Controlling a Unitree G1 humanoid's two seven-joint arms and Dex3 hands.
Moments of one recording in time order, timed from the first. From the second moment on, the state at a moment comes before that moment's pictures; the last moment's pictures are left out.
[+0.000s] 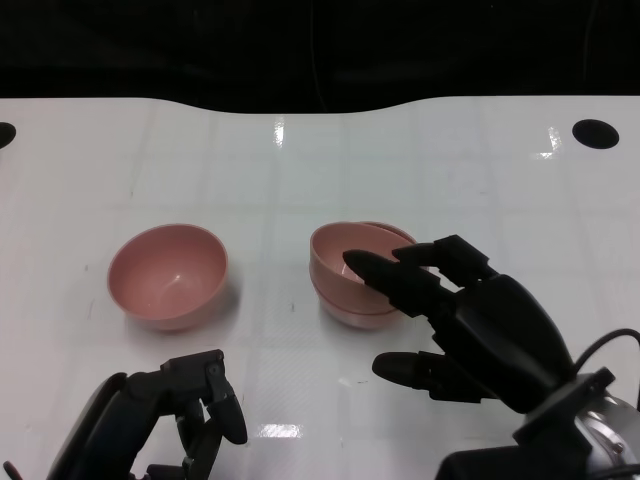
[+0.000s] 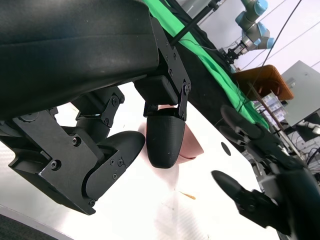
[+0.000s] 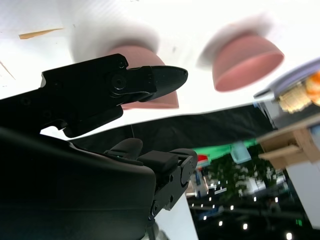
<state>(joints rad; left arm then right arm) 0.30 0.20 -0.04 -0.11 0.20 -0.50 -0.15 -0.11 -0.28 0.38 -0.06 -0.71 -0.26 -0.15</state>
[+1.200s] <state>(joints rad) 0.30 0.22 -0.01 -0.11 0.14 -0.51 -0.14 0.12 -0.32 0.13 -0.08 -0.50 -0.54 -0.14</state>
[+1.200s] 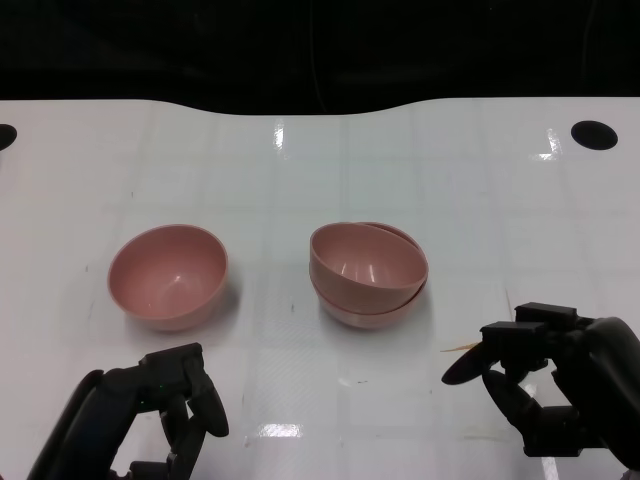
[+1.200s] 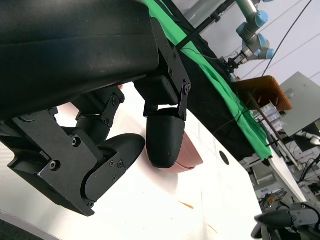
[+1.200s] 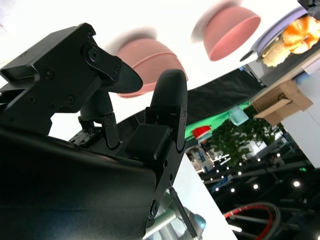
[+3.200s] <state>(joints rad) -0.29 0.32 -0.34 0.21 1.09 0.26 -0.20 0.11 -0.28 0.15 -0.10 -0.50 -0.41 -0.06</state>
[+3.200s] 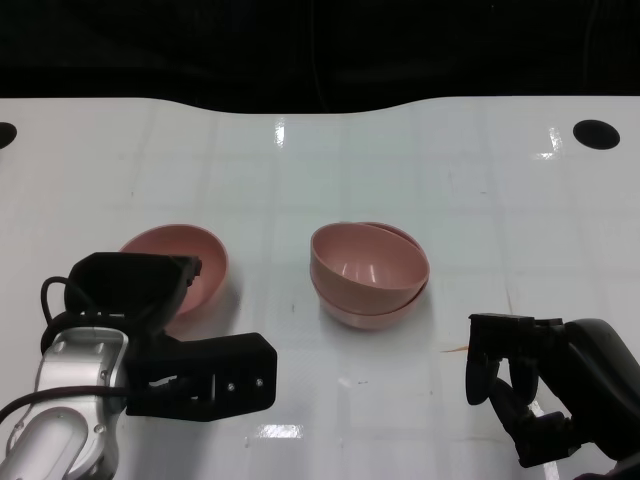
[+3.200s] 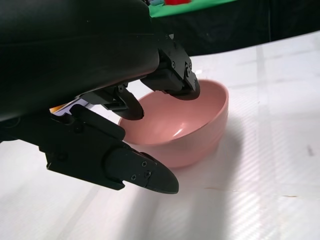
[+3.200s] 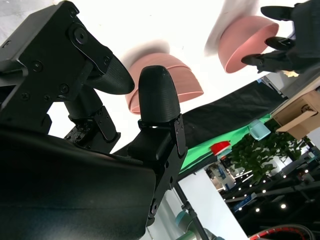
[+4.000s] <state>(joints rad) -0.42 0.35 -0.44 0.48 0.97 0.11 0.11 0.11 -0.27 0.16 -0.10 -0.50 -0.40 -0.05</state>
